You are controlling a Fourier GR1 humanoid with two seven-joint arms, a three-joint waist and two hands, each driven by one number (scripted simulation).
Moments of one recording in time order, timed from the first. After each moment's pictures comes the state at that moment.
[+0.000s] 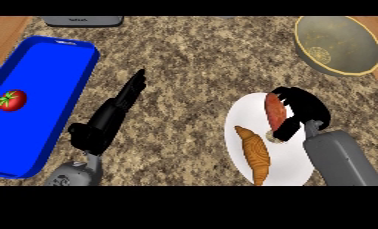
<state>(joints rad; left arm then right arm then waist) -0.12 0.12 -0.20 -1.61 0.02 -0.11 0.09 -0.33 -0.34 0.22 -1.30 0.65 0.32 0.59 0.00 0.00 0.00</state>
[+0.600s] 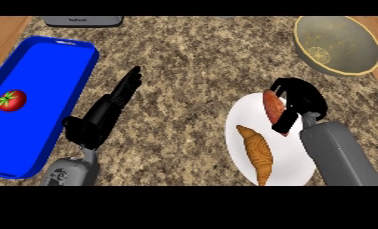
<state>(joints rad) -0.14 0.11 -0.13 -1.56 0.02 -0.17 0.07 -0.39 -0.30 0.16 -1.19 0.79 0.22 0.45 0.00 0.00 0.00</state>
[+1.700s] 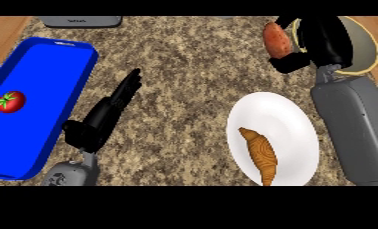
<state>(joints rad) -0.12 0.10 -0.13 -1.59 0.00 -0.17 0.08 -0.66 -0.32 0.05 -1.34 0.85 0.03 0.32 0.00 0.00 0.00</state>
